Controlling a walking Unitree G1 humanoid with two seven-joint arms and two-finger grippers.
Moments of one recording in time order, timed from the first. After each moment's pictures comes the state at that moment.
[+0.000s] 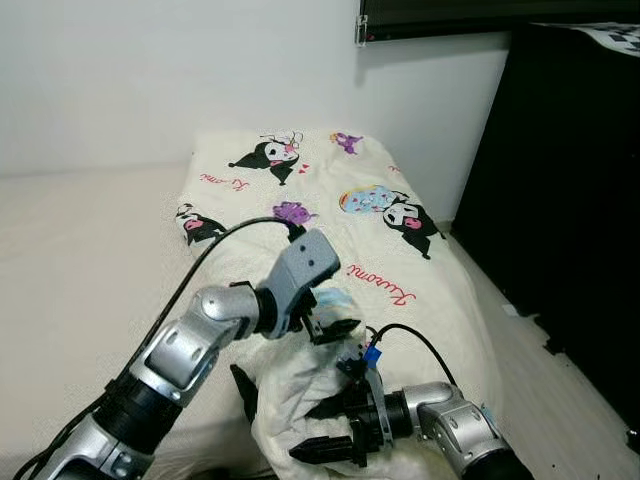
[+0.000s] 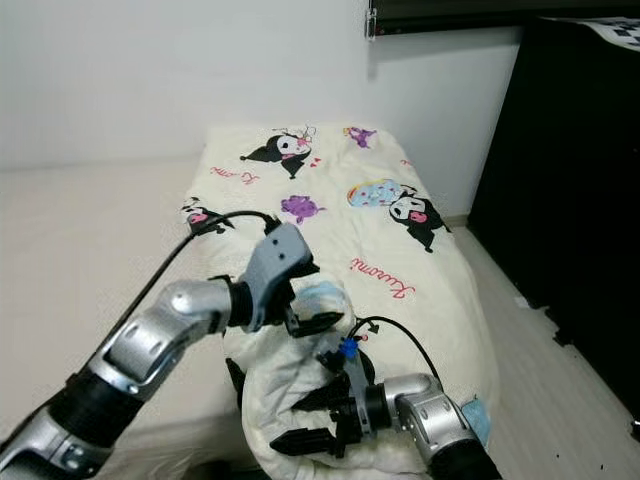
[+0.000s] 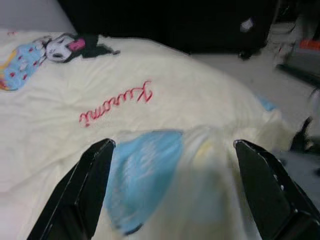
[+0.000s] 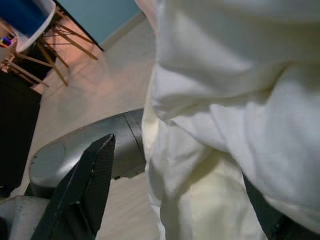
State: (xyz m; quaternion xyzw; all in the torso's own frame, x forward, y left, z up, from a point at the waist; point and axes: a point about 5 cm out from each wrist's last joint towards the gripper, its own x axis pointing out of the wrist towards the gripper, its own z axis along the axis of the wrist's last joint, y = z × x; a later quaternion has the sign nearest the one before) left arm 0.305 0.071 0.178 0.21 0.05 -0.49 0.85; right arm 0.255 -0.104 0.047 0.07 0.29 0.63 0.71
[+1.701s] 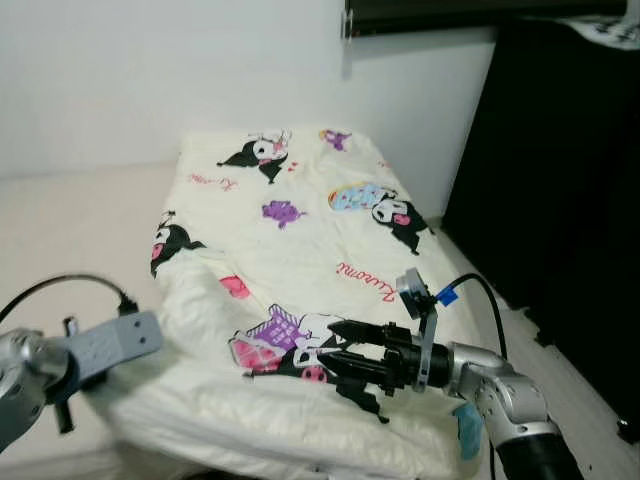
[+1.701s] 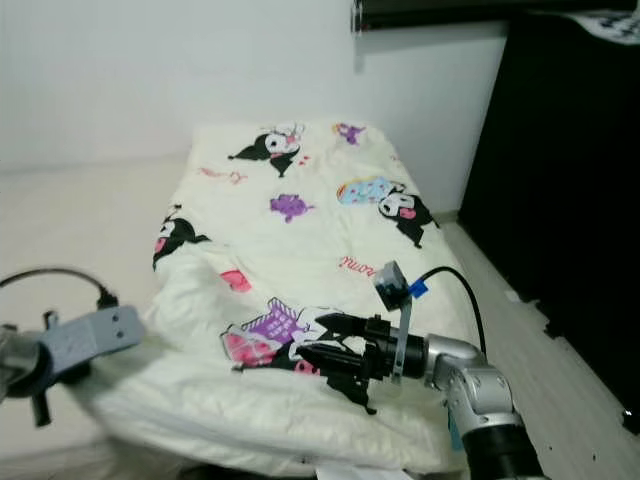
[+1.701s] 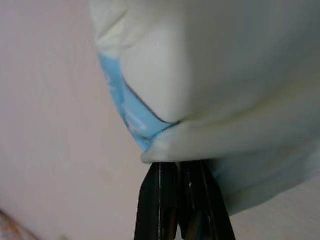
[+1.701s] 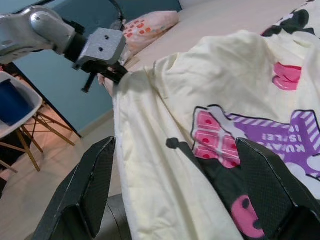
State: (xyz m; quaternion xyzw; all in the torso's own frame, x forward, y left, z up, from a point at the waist) left arm 0.231 0.283 0.144 0.49 0.45 -0.25 0.71; right arm 0.282 -0.139 0.114 0.15 0.14 0.58 0.79
